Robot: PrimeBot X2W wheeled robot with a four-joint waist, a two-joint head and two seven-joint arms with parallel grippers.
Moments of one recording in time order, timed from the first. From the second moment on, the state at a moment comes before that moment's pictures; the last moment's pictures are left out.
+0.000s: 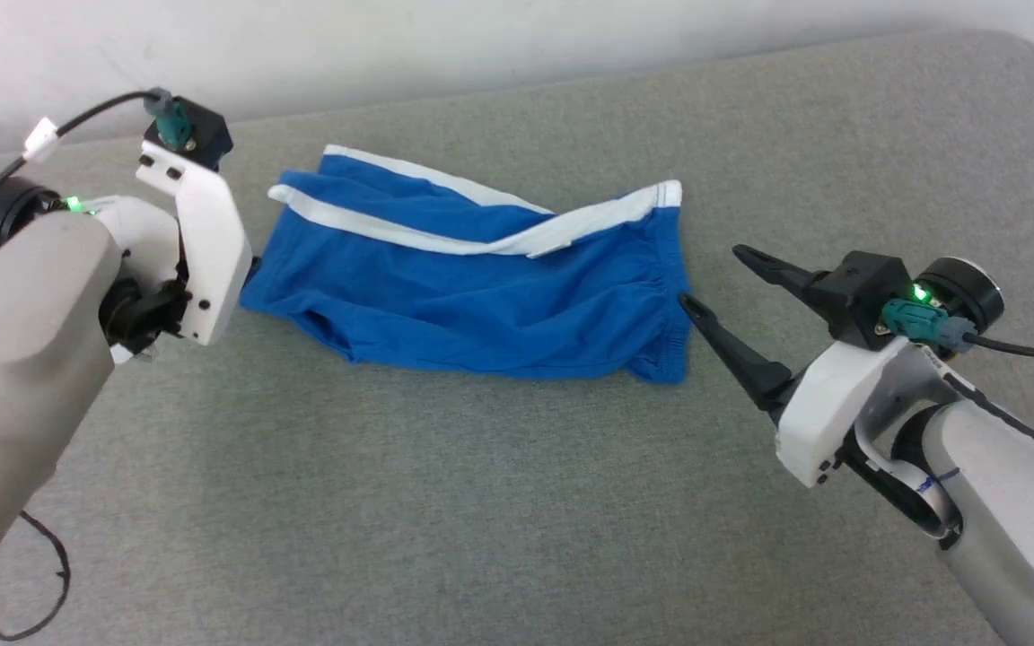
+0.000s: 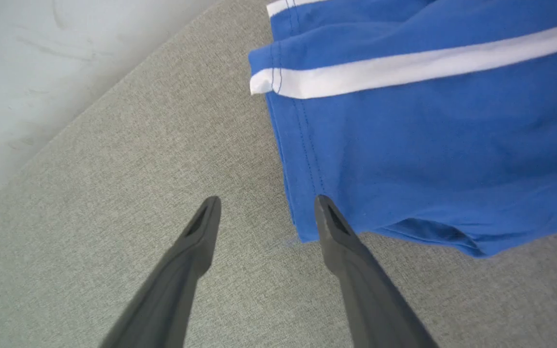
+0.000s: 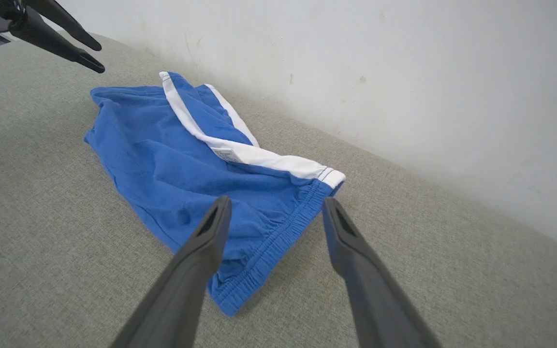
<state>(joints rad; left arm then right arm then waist) -1.10 0.61 -1.09 0.73 -0.89 -0.12 0.57 -0.52 -0.46 0.58 0.12 0.45 0.13 0.11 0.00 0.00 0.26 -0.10</state>
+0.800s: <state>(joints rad) -1.09 0.65 -1.24 0.66 -0.99 -0.12 0.64 -0.74 -0.51 0.69 0.15 0.59 0.13 0.30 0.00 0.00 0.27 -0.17</state>
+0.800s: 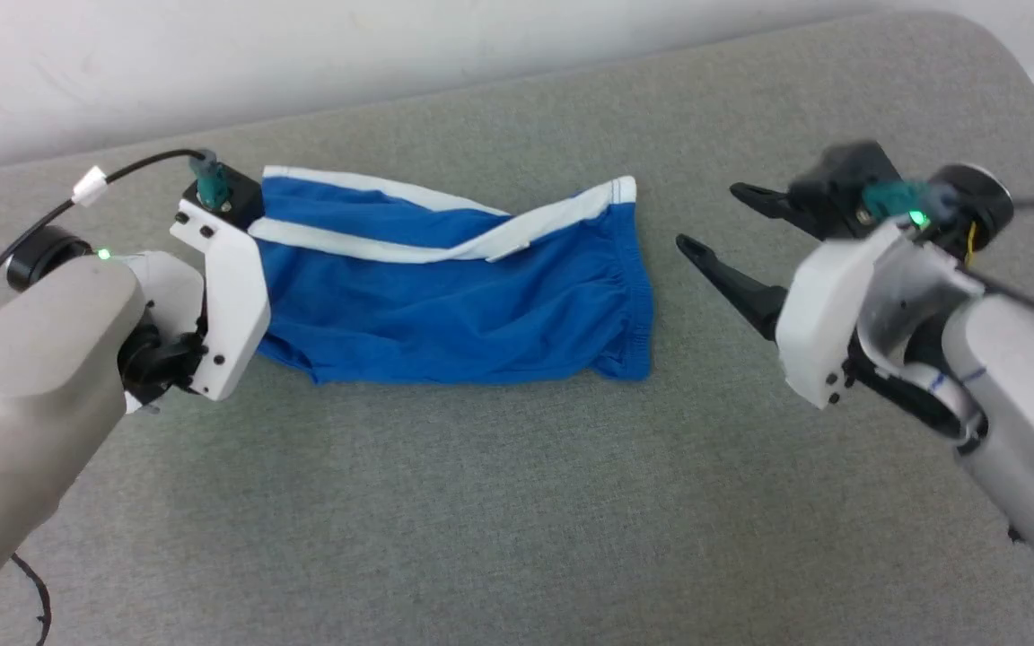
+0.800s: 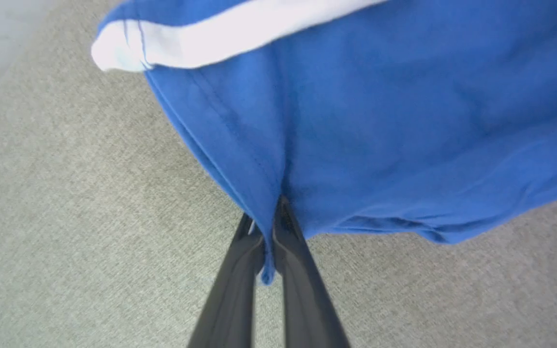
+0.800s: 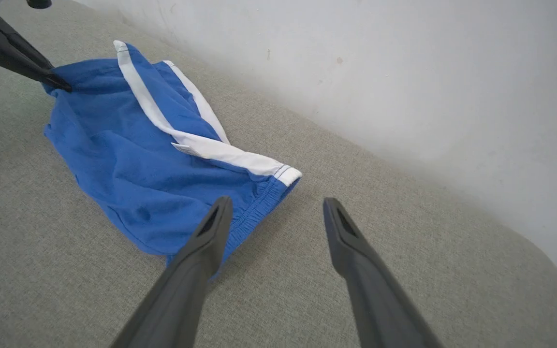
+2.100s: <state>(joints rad) -1.02 0.60 -1.26 0.66 -1.05 -0.12 0.30 -0.86 -0.53 1.03 0.37 0.98 0.13 0.46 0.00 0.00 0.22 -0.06</state>
